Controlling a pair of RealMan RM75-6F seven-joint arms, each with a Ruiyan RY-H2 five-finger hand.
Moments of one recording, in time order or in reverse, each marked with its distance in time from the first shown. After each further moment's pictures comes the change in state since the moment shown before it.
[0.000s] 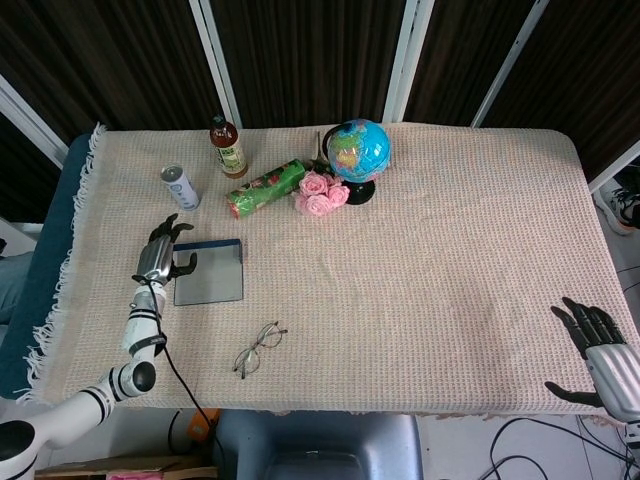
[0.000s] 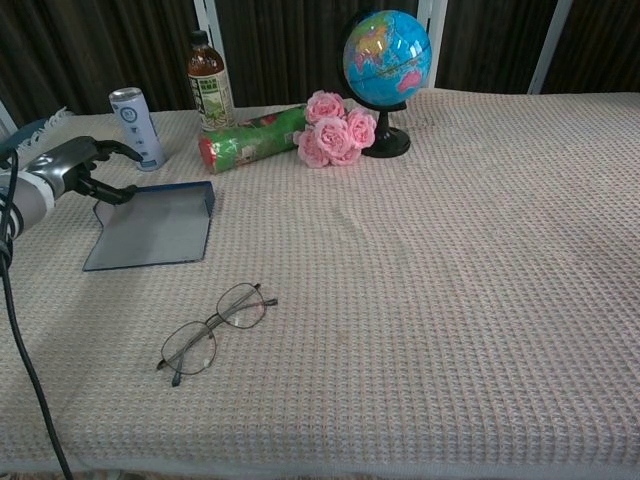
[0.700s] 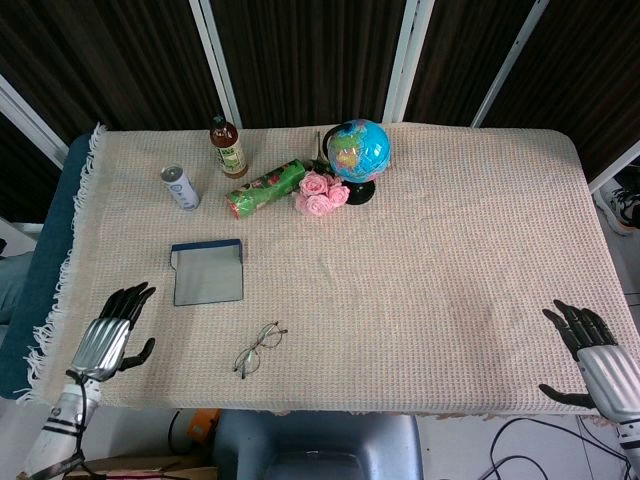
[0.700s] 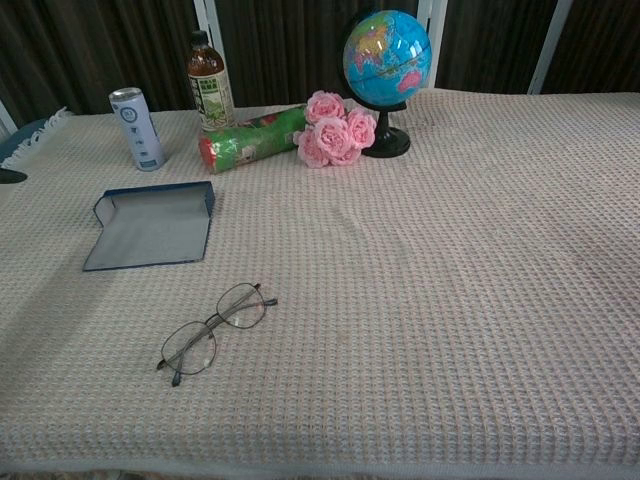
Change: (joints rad) left arm 0.416 0.488 0.439 -0.707 0.477 0.527 0.117; right arm 0.009 -0.008 -0.004 -0.019 -0.003 -0.023 -0.033
